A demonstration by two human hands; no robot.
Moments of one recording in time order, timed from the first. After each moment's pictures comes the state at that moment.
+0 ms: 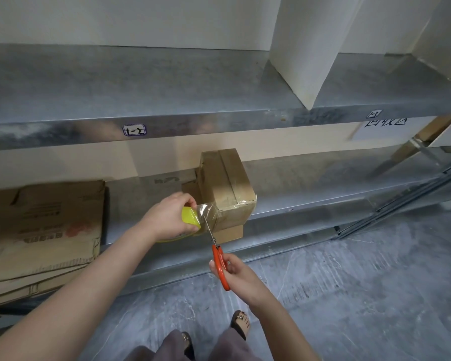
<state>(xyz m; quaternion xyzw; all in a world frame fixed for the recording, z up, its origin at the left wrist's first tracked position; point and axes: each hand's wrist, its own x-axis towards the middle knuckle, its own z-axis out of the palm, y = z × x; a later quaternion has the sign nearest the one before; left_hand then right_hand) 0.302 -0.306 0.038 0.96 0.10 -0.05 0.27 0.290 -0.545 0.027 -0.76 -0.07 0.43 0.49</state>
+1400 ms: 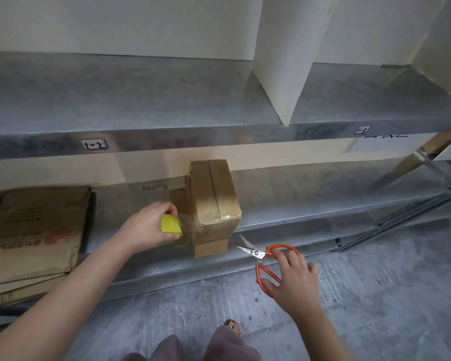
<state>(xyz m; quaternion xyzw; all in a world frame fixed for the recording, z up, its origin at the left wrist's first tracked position) 0.311 -0.308 0.033 0.95 0.14 -0.04 0.26 0.390 -0.669 -0.020 -0.96 -0.27 -0.05 0.04</state>
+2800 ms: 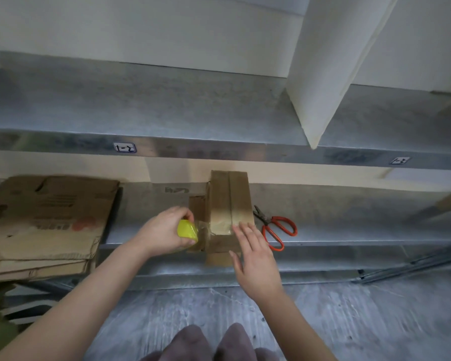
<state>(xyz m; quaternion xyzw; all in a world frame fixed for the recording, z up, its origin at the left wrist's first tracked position) 0.306 -0.319 0.041 0.94 0.18 -0.02 0.28 0.405 -0.555 0.003 -0.88 -0.43 0.05 0.19</state>
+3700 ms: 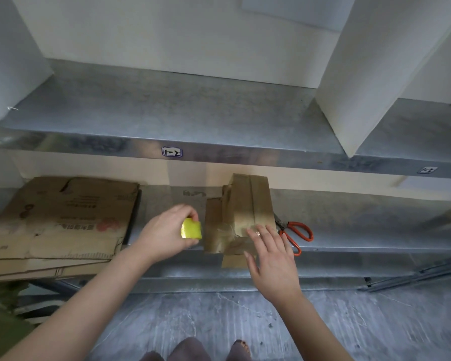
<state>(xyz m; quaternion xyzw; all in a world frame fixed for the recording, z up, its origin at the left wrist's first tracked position) 0.265 -0.295 0.062 0.95 0.20 0.01 0.25 0.388 -0.538 0.017 -0.90 -0.42 -0.02 0.12</state>
